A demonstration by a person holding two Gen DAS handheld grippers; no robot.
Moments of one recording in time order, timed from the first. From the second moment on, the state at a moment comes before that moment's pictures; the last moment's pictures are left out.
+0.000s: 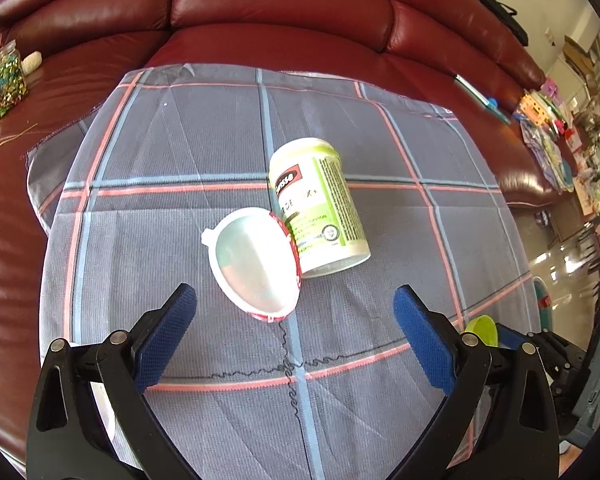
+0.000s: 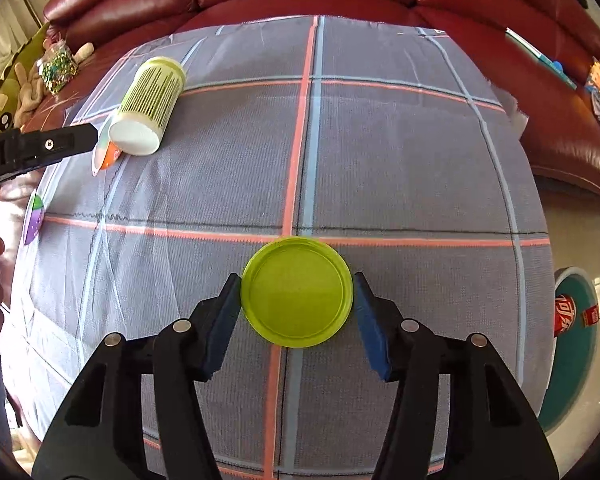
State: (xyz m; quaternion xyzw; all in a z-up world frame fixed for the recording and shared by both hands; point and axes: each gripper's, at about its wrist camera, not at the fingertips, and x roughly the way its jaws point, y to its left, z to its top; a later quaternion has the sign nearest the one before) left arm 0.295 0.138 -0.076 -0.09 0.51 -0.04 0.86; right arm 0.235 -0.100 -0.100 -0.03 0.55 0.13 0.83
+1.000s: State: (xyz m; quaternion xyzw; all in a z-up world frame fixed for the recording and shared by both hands) left arm 0.353 0.068 -0.114 0.02 0.56 -0.06 0.83; right arm 0.266 -0.161 -0.100 0.09 0.55 0.14 0.82
